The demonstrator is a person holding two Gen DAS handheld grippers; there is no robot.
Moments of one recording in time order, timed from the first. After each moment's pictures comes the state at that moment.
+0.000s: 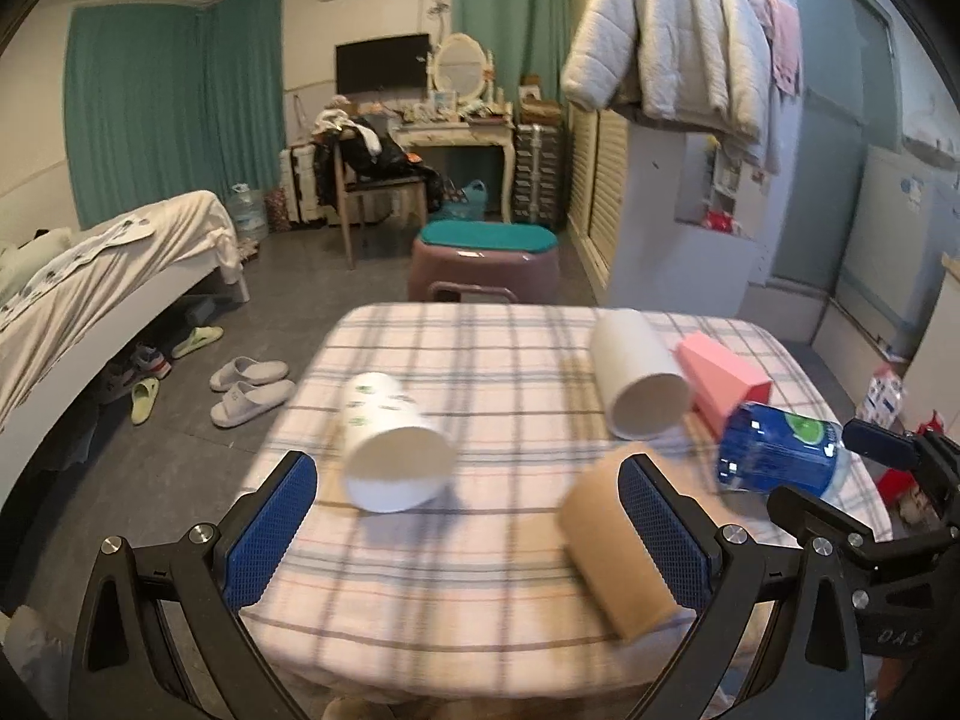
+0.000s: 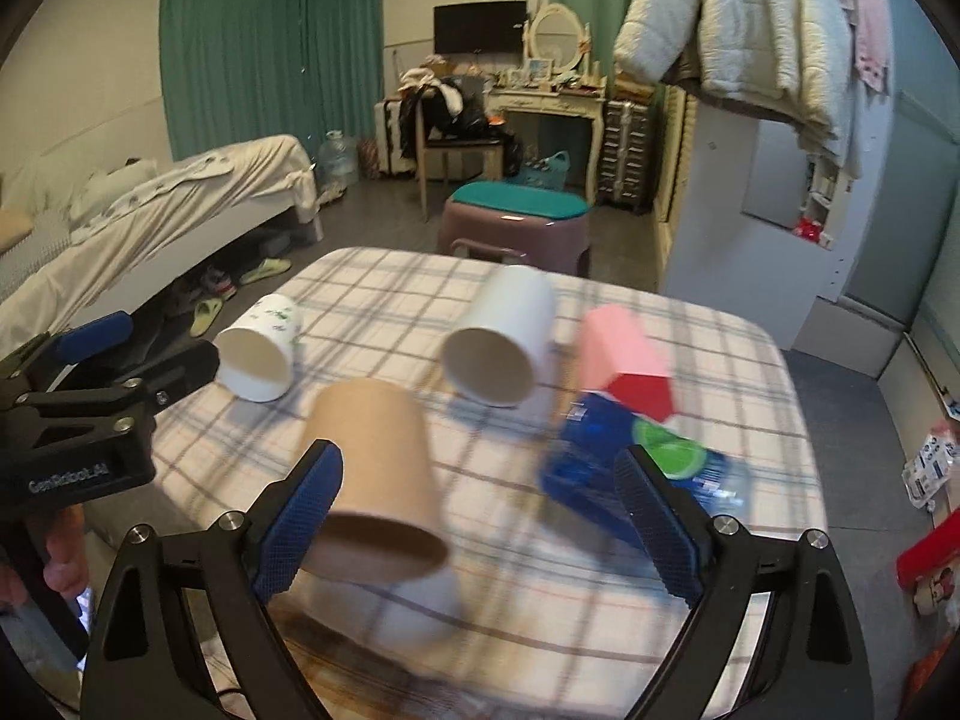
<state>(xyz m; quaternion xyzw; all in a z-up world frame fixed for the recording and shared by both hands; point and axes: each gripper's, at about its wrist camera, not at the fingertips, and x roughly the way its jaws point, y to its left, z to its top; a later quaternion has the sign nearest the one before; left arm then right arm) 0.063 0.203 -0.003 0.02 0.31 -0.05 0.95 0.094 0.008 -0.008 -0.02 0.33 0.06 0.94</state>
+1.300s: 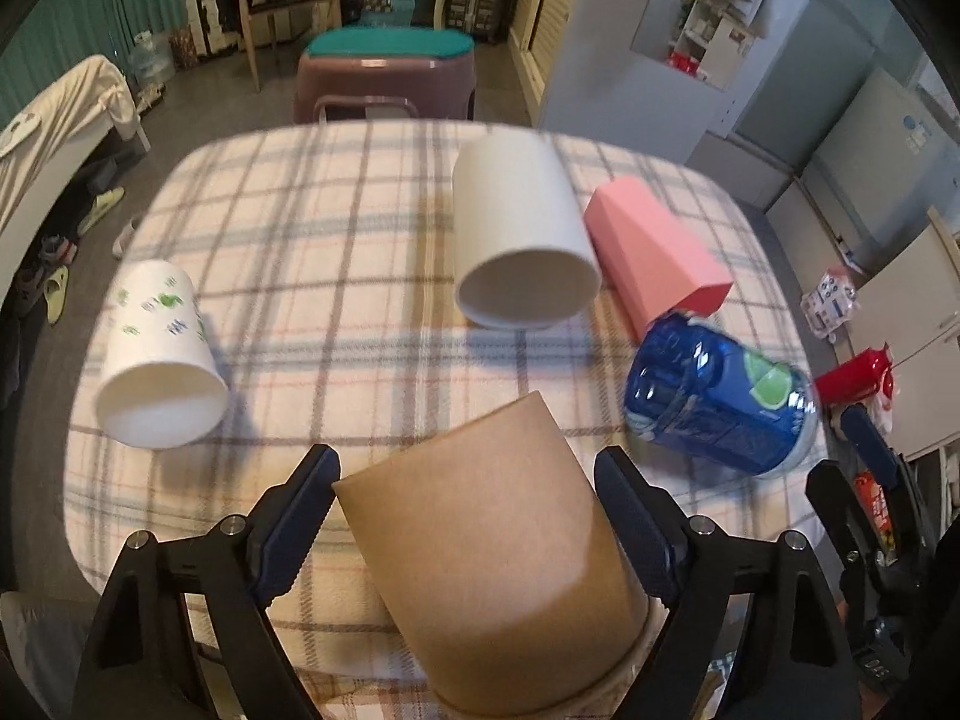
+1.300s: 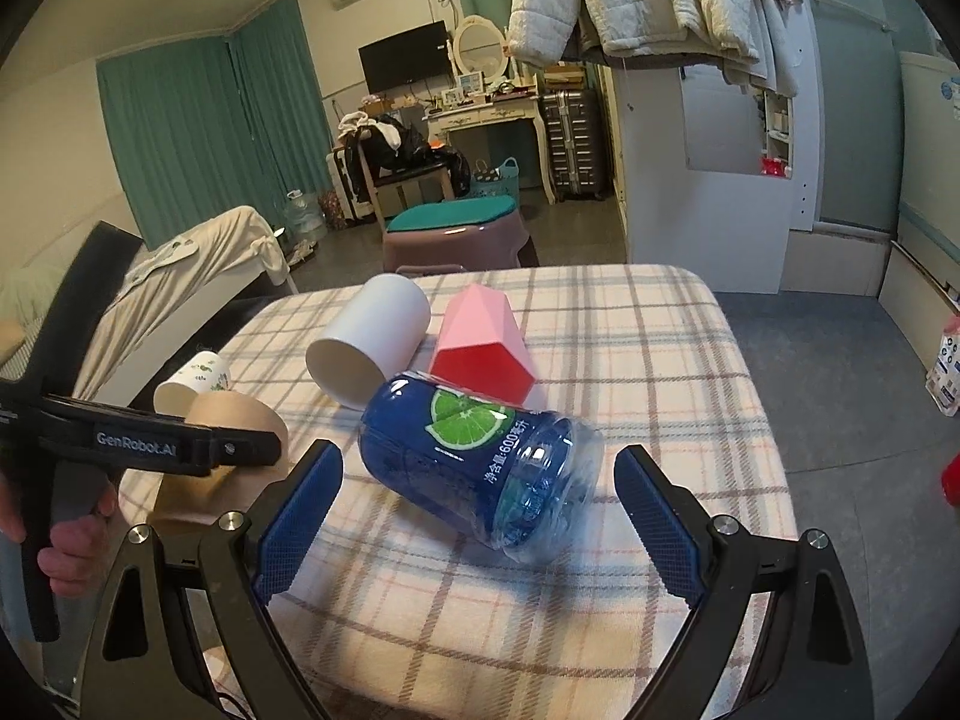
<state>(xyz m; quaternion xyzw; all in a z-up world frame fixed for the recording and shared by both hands) 0.135 0.125 -0.036 0.01 0.53 -0.12 0.84 0.095 -0.093 -0.033 0.08 0.31 0.05 0.95</state>
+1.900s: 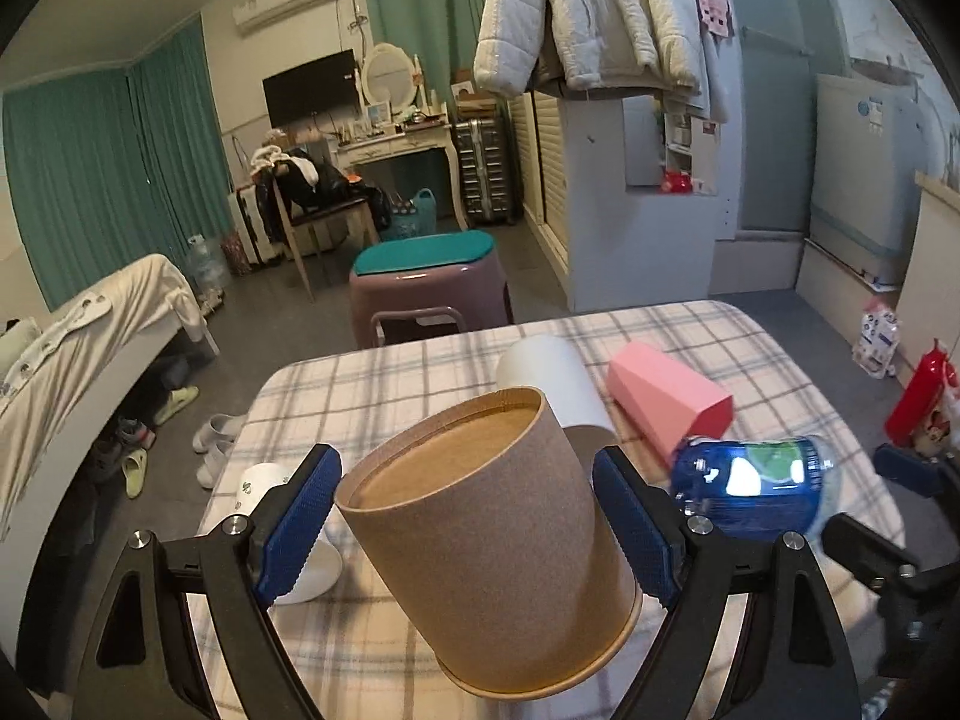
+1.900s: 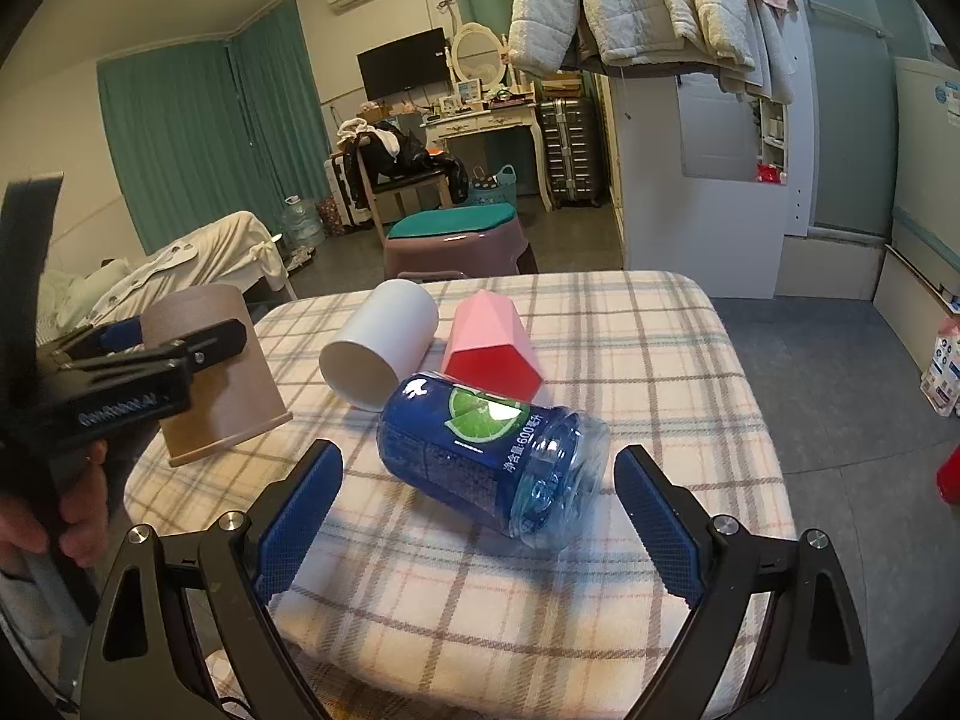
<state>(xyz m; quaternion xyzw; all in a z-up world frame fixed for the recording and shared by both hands) 0.109 0.118 0.001 0.10 0.29 -0.08 0.95 0.085 -0.086 -0.030 0.08 0.31 0.04 0.95</state>
